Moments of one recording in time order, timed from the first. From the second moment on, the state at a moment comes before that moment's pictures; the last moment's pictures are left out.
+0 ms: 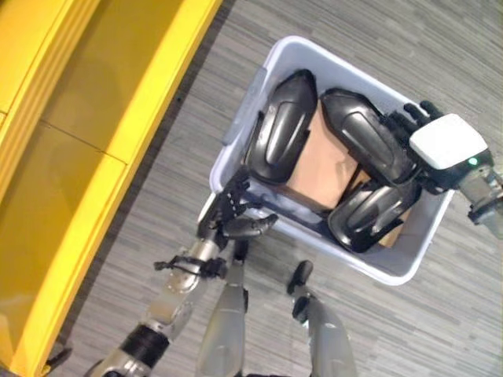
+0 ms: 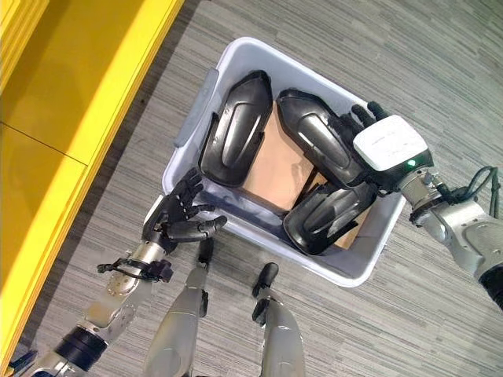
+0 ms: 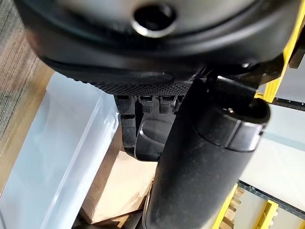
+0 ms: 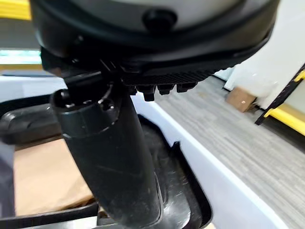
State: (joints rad) left arm -0.22 0.50 -0.43 0.15 -0.61 -0.27 0.07; right arm -0.66 -1.32 0.66 0.32 -0.63 -0.14 -0.35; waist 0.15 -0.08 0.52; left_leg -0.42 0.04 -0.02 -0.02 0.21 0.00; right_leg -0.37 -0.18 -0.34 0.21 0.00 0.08
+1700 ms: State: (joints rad) left arm -0.22 0.56 -0.45 0.15 -0.61 -0.29 0.08; right arm -0.68 -1.26 0.76 0.55 -0.67 -0.11 -0.34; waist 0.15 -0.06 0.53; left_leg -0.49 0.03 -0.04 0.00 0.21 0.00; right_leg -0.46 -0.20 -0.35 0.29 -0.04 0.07
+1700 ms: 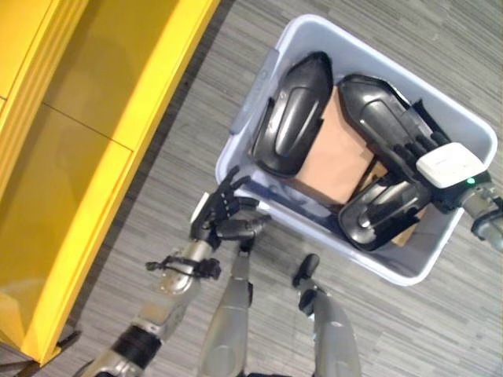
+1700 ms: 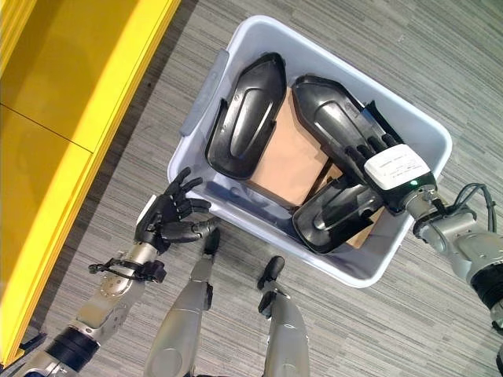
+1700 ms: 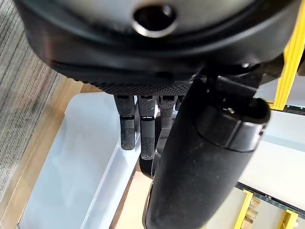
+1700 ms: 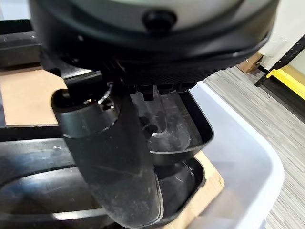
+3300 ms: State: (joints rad) left arm -0.23 0.58 -0.43 0.08 -0.62 -0.35 0.08; right arm -0.79 -1.18 0.76 0.70 -0.66 -0.04 -0.41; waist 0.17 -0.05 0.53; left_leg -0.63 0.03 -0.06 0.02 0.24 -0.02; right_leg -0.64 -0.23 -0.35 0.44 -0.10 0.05
